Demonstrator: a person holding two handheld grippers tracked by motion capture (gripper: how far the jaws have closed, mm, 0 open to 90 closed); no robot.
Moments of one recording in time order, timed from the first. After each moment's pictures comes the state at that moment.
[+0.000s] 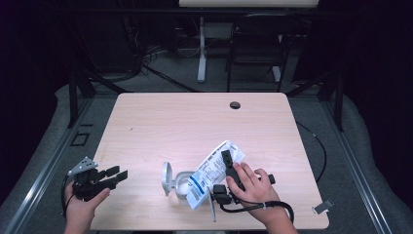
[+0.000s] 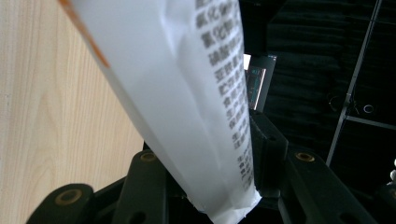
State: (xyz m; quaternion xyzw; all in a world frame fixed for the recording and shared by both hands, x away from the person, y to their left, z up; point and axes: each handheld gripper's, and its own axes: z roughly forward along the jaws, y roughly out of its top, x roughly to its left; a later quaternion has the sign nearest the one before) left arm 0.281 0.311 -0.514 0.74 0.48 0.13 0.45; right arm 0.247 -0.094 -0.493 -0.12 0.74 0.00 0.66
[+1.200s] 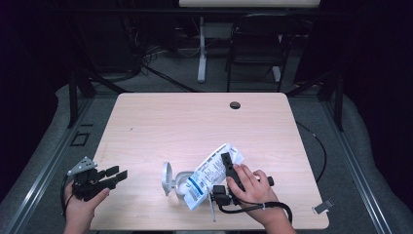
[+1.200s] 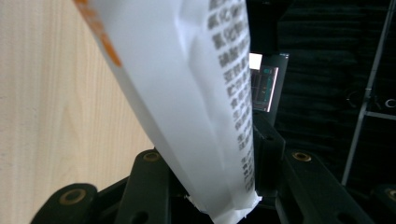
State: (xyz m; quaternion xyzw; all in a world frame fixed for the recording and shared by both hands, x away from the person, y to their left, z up) left arm 0.281 0.312 -0.514 0.74 0.48 0.13 0.45; right arm 0.246 -0.093 -0.498 -0.10 0.76 0.03 0.65
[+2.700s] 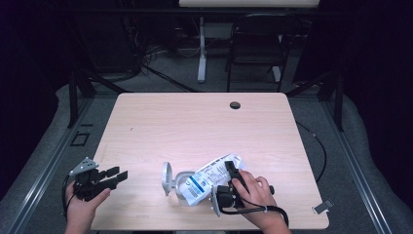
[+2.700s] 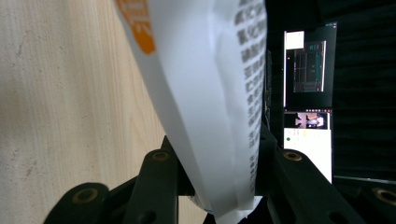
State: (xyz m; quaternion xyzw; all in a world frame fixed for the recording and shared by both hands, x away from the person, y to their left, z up) left arm 0.282 0.311 -0.517 0.74 0.49 0.13 0.44; right arm 0.247 -0.101 -0.516 -0.02 0.81 0.08 0.58
